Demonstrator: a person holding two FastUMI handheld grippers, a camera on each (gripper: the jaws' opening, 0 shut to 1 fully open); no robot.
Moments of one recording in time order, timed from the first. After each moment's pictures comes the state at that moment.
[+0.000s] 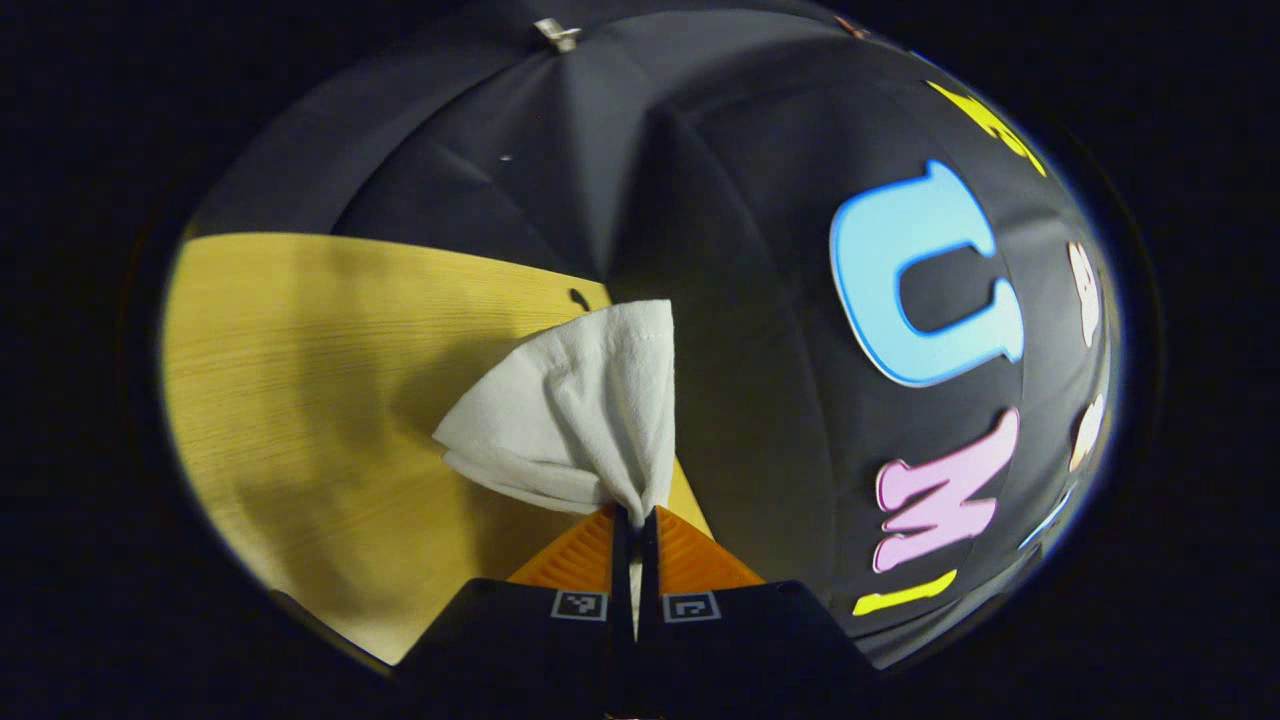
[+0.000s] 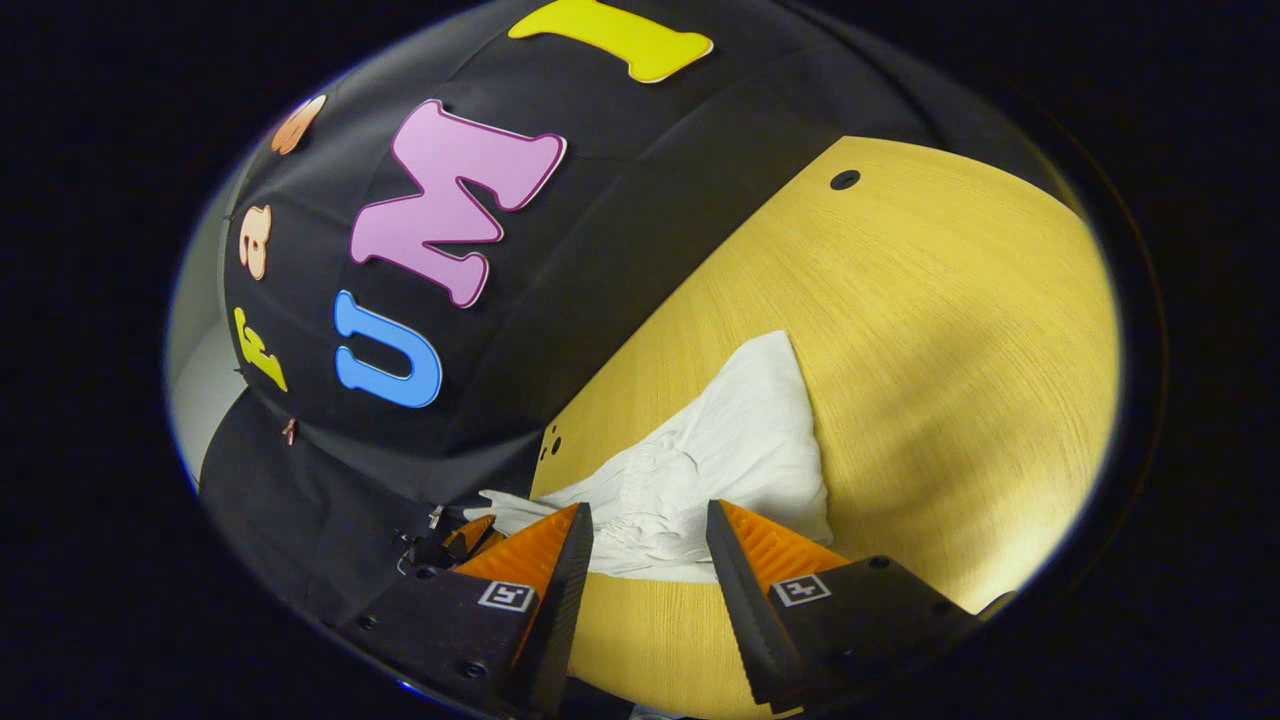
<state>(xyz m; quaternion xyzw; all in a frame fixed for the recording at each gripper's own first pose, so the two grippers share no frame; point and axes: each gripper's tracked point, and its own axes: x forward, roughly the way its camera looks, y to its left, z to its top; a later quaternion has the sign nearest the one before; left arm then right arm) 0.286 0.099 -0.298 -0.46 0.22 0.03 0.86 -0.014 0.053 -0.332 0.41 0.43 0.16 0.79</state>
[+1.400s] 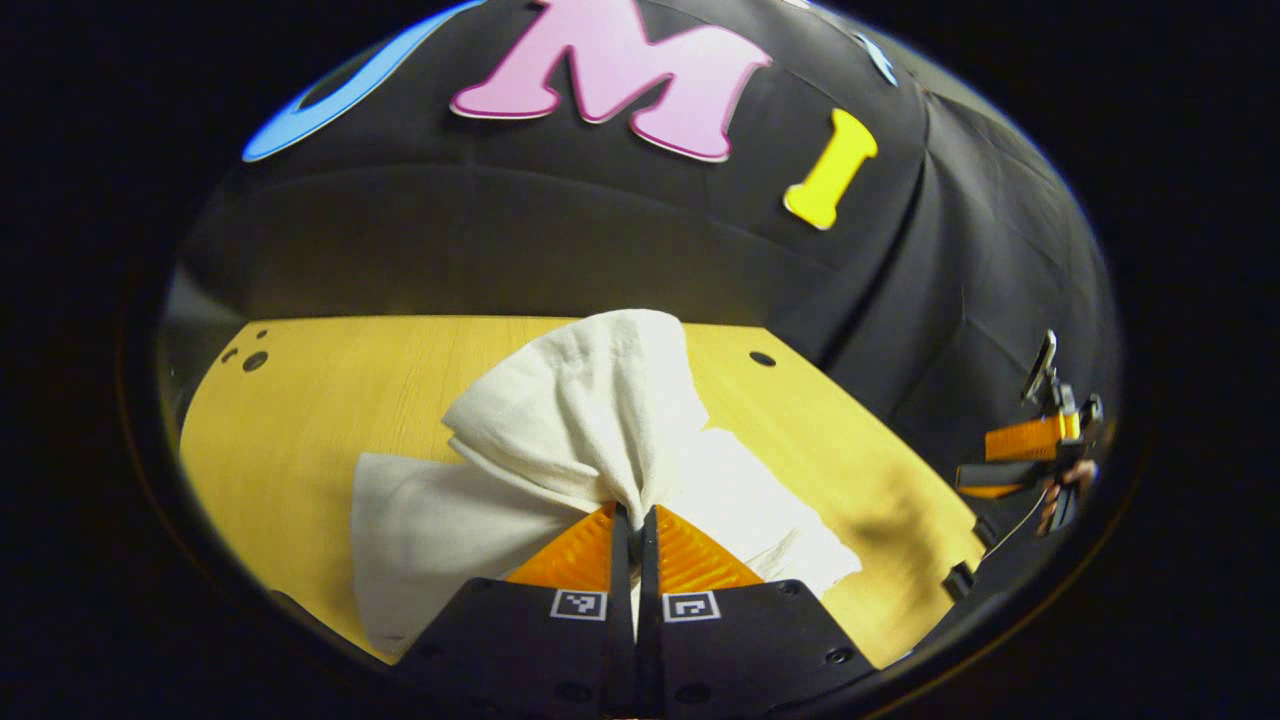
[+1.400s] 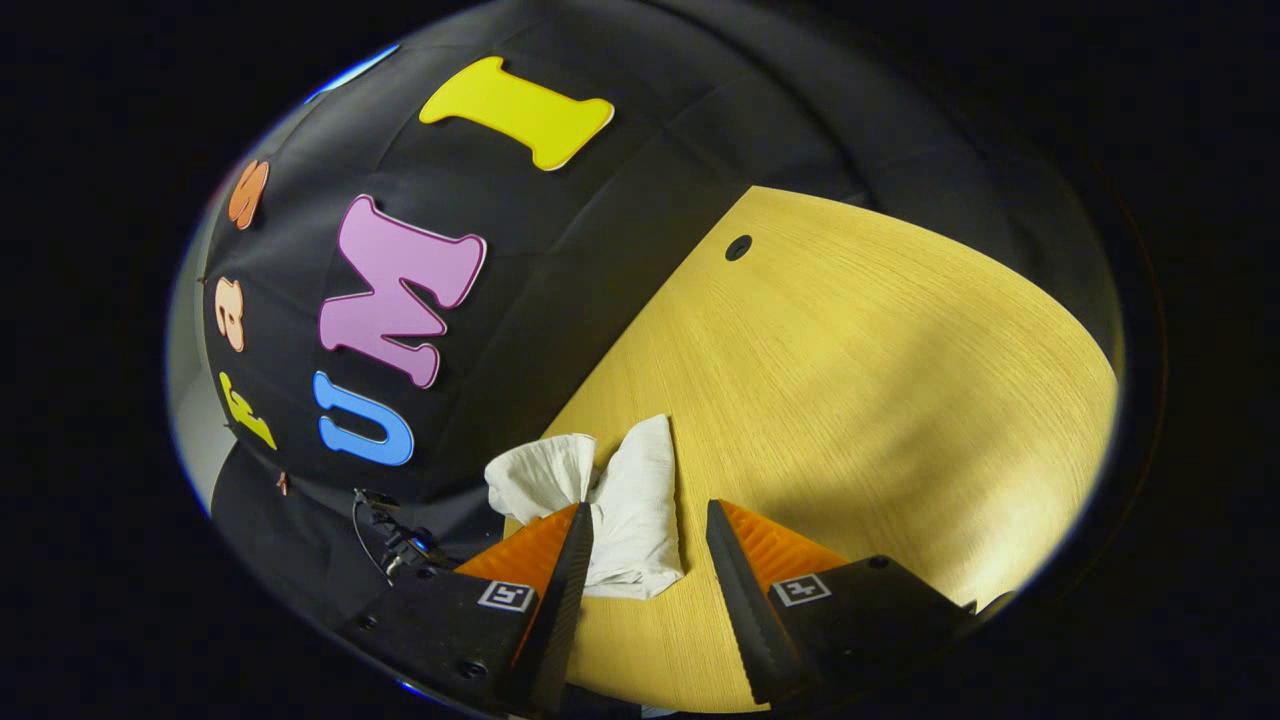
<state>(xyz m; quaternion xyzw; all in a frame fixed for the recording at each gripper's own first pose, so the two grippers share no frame) 0.230 -0.233 -0.371 0.04 0.35 -0.28 0.89 -0.004 -0.102 -0.324 0.43 0.41 0.08 0.80</state>
